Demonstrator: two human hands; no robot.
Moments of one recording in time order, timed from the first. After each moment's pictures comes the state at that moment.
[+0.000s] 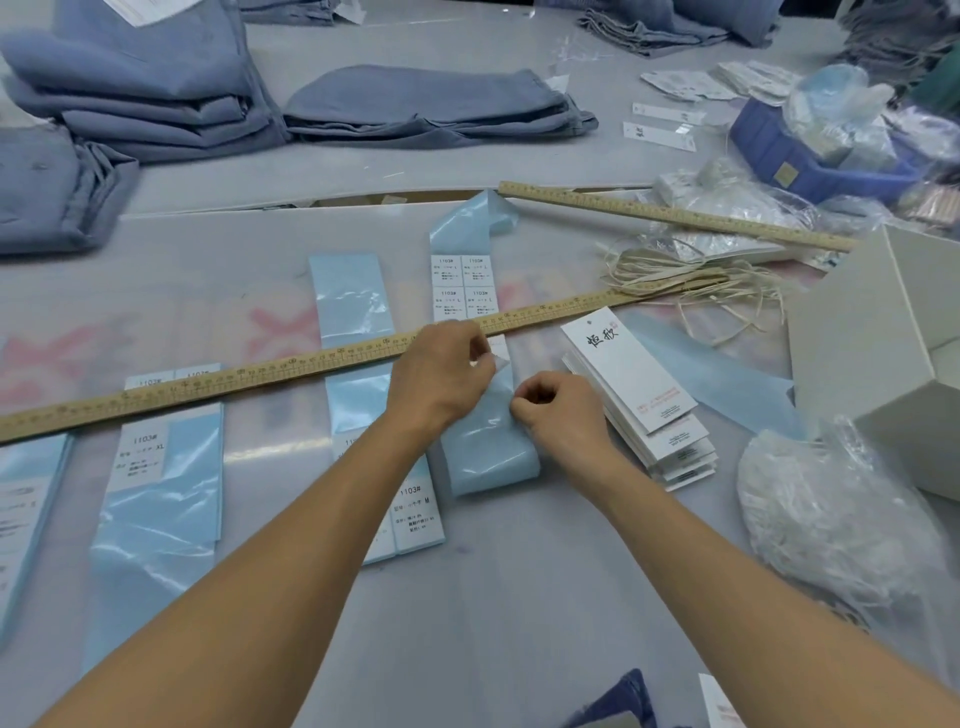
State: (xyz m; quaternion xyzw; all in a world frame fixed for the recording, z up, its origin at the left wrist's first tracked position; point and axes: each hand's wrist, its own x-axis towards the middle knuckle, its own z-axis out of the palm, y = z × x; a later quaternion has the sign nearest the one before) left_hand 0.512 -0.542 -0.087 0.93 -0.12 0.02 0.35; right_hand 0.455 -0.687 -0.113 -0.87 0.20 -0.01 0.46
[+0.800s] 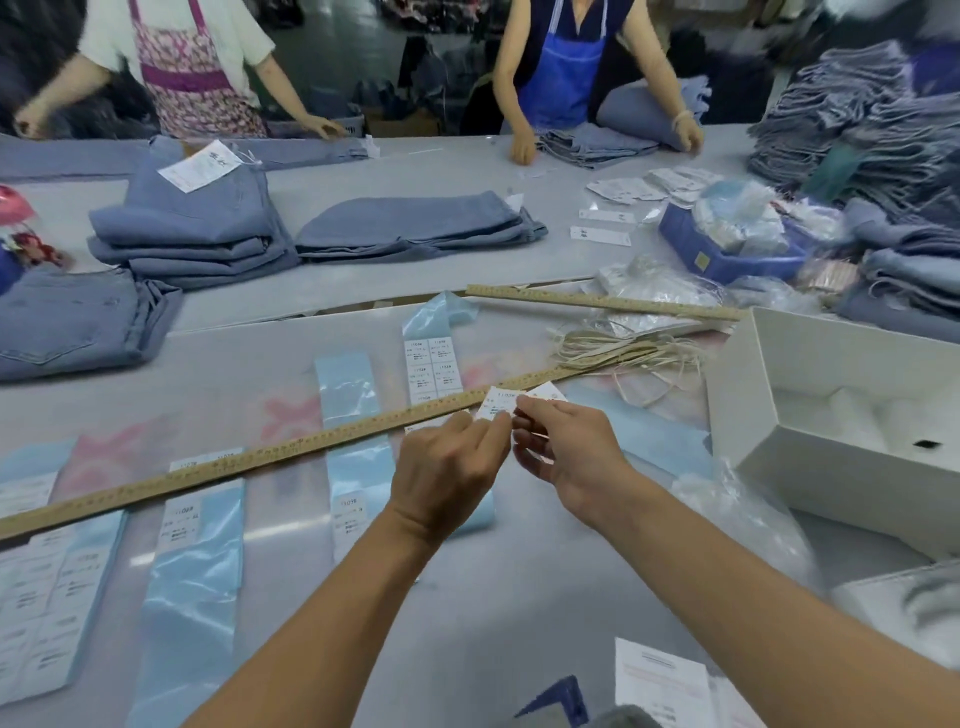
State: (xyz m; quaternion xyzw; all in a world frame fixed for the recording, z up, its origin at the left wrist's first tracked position) left_hand 0.427 -0.558 -0.009 0.82 -0.38 0.42 0.11; right_hand 0.407 -0.703 0.022 -0.56 0.29 0.01 0.78
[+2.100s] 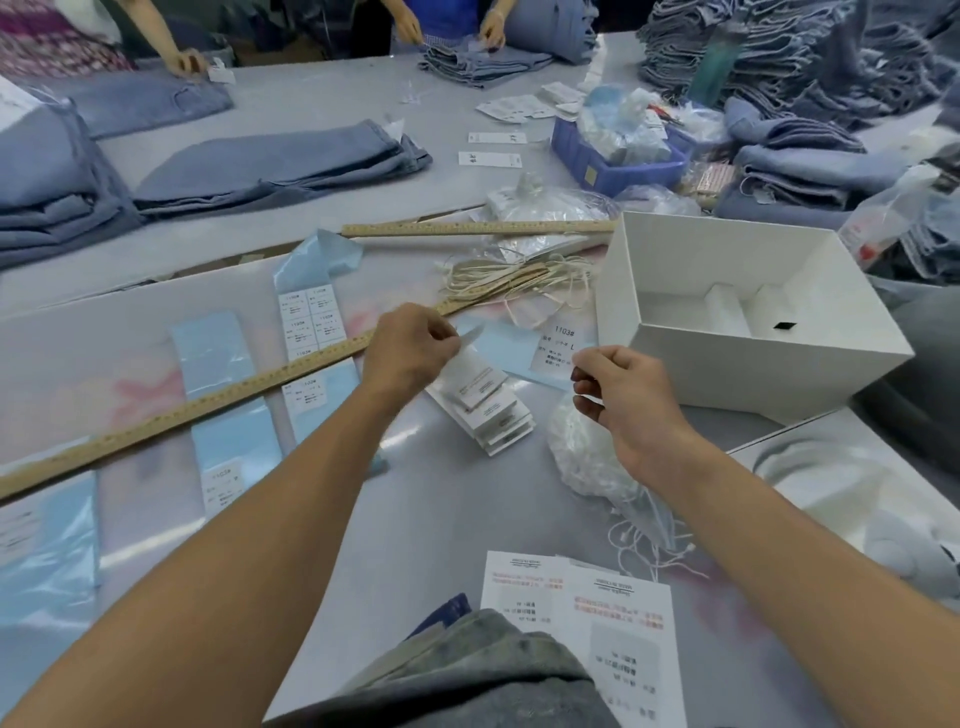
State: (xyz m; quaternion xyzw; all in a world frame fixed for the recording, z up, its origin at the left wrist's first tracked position) left_hand 0.471 -0.677 -0.014 0.91 -0.17 -0.03 0.37; right_hand 0.315 -0.845 0.012 -0.61 0.34 -0.14 0.70
